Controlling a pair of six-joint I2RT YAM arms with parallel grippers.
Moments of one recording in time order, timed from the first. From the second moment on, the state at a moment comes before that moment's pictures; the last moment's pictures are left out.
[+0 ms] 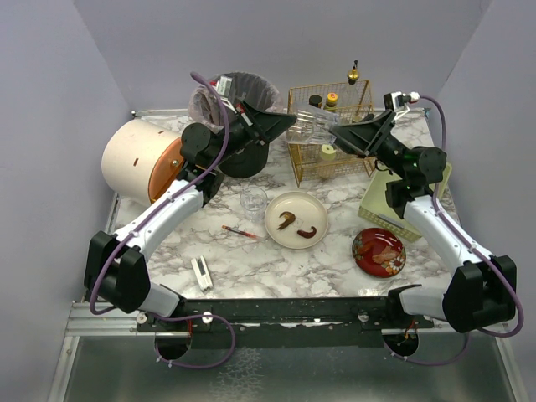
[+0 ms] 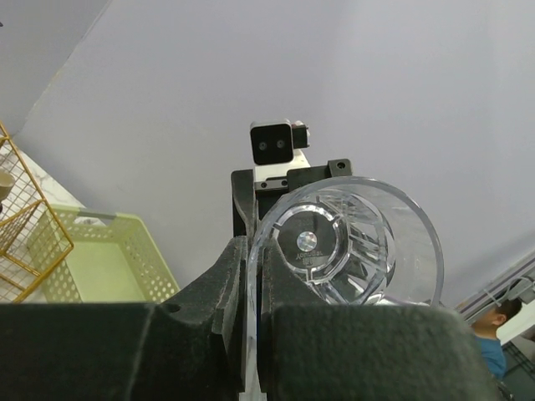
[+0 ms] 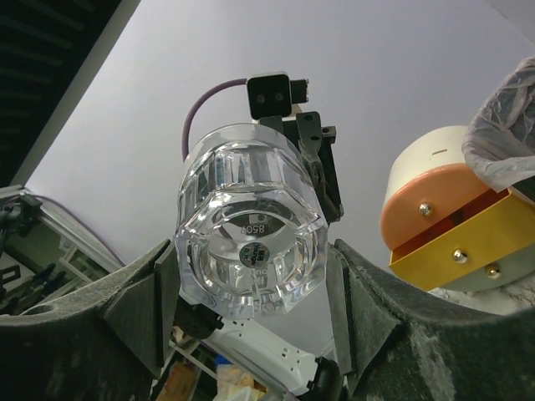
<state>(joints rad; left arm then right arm) -0.50 1.43 1.17 0.74 0.52 -1.08 0.22 1.27 0.92 1.01 -0.77 1.47</state>
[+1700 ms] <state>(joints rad) -0.35 1.21 1.10 -0.19 0.30 -0.51 -0.09 1.63 1.51 -0.71 0.40 0.20</state>
